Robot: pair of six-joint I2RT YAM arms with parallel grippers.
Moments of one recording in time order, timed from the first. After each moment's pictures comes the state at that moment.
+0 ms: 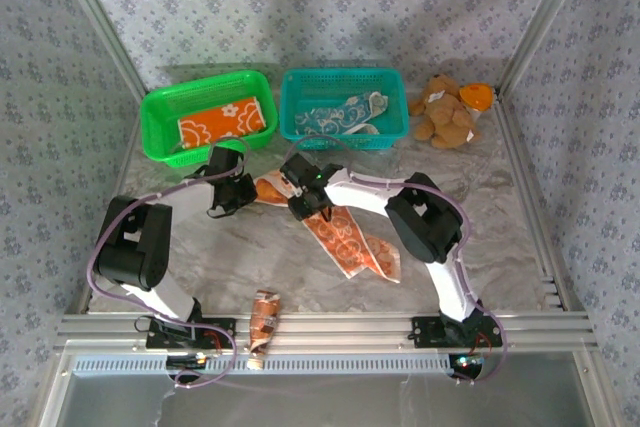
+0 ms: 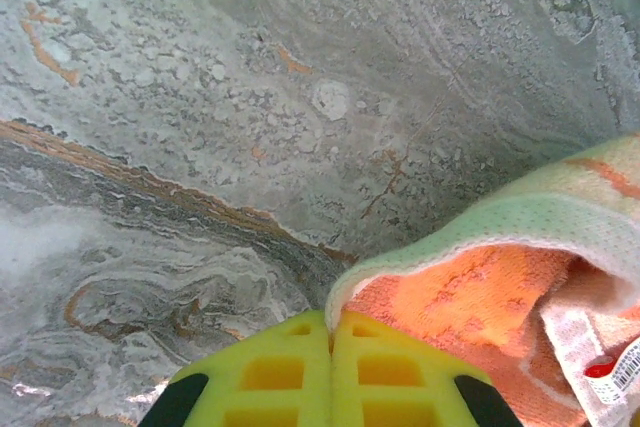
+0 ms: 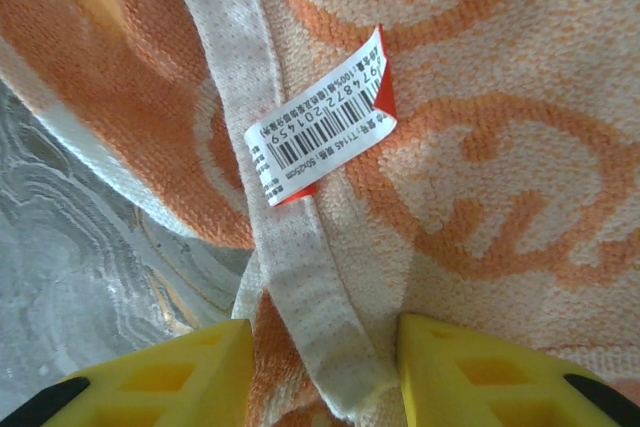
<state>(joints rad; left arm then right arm) -0.27 1.62 0.84 -0.27 0.12 -0.70 0.86 2.09 1.49 -0.55 0.08 0.18</state>
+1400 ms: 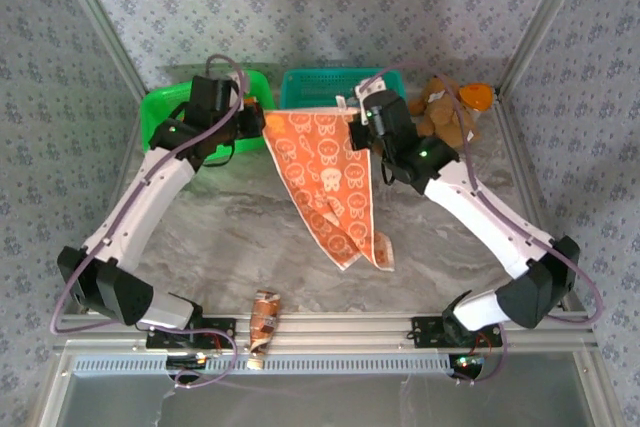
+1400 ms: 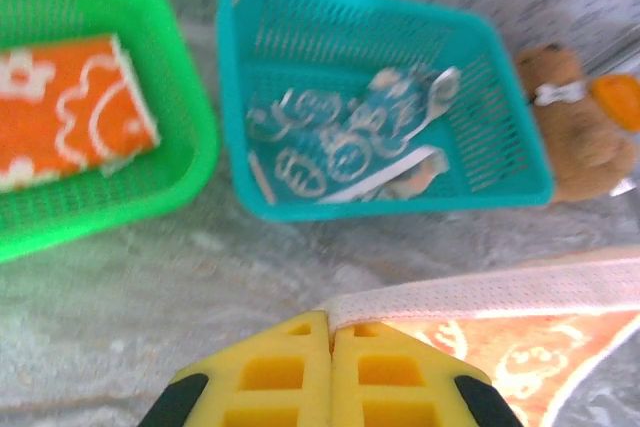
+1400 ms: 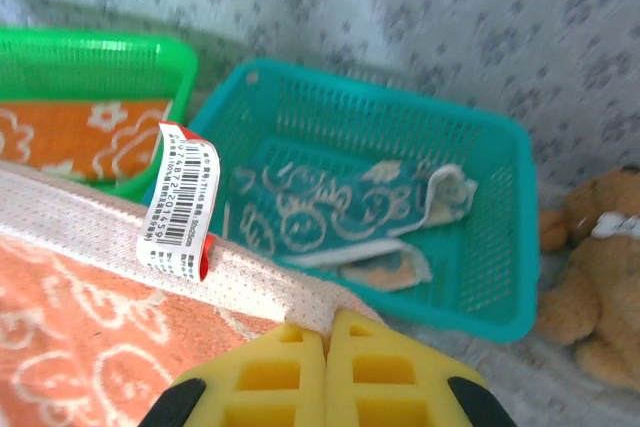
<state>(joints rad) -0.42 1.43 1.58 -0.72 0.06 -0.42 0.64 1.41 1.46 -0.49 0.36 0.09</state>
